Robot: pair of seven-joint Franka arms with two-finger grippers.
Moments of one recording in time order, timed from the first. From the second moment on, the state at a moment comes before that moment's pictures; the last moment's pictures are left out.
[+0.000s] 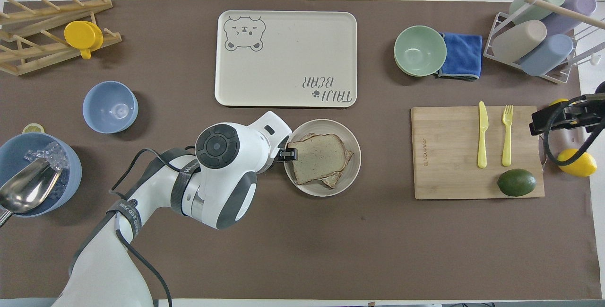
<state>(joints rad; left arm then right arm) -0.66 0.24 0.00 -2.11 -0.23 2.46 -0.41 0.07 -0.01 -0.11 -1.61 -0.03 1.48 -0.06</state>
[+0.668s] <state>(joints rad) -0.62 0.24 0.00 -2.10 -0.23 2.43 -0.38 0.07 -0.01 -0.11 -1.61 -0.03 1.48 -0.06</state>
